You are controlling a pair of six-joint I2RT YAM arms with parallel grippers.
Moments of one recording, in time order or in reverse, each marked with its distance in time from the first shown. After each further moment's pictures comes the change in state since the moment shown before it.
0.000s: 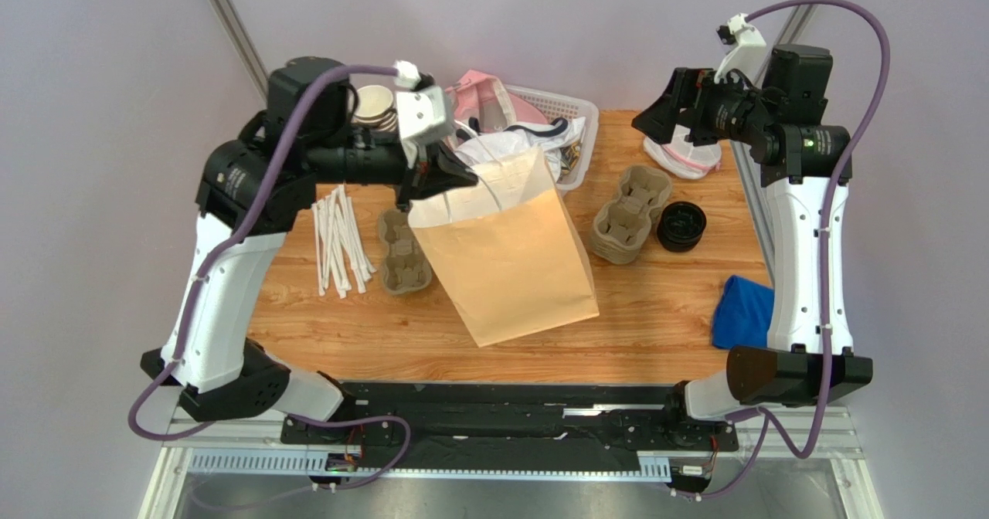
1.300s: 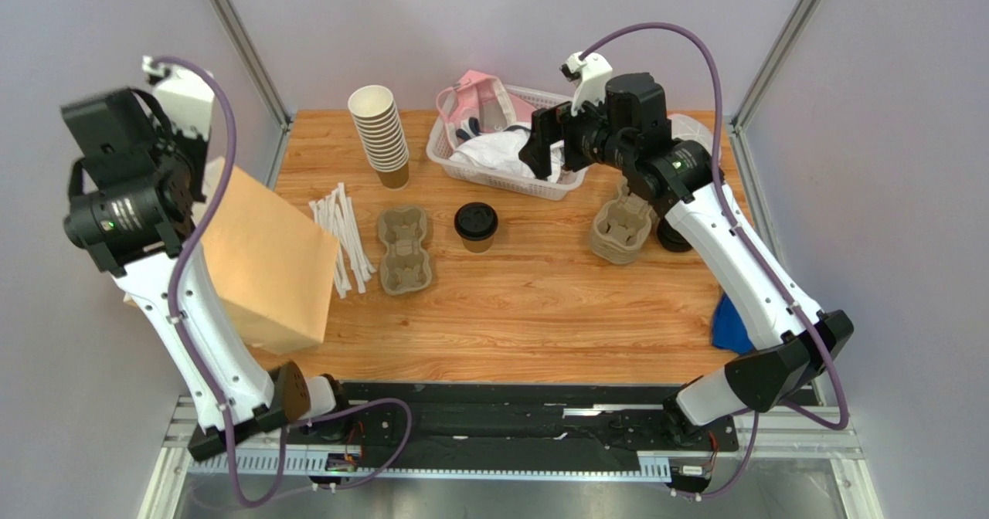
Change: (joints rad) left arm 1.006 -0.173 -0.161 -0.216 -0.717 0.198; right arm 0.587 0.032 -0.190 0.263 0.423 -0.001
